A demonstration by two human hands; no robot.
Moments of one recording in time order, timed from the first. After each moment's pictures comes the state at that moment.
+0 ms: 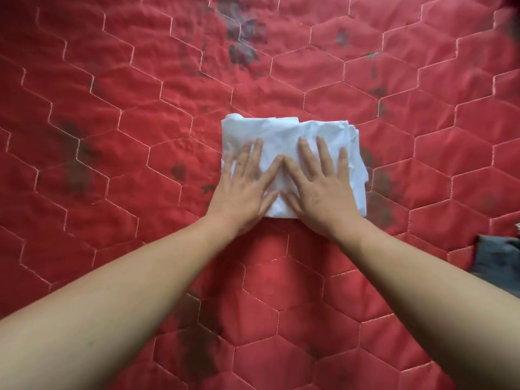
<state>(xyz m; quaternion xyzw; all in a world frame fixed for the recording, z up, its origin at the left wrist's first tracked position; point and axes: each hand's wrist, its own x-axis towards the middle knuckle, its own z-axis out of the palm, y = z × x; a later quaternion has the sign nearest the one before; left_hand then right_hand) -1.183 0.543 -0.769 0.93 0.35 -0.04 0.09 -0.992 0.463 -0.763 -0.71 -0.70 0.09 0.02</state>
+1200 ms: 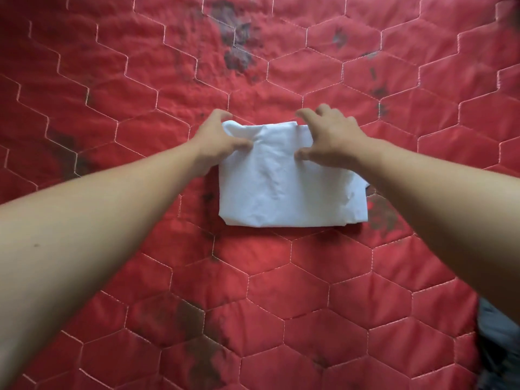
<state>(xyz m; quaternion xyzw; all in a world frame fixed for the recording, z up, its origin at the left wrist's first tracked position) -1.159 0.662 -0.721 0.61 0.59 0.02 0.52 -0.937 0.571 -0.720 -0.75 -0.61 0.26 -0.05</state>
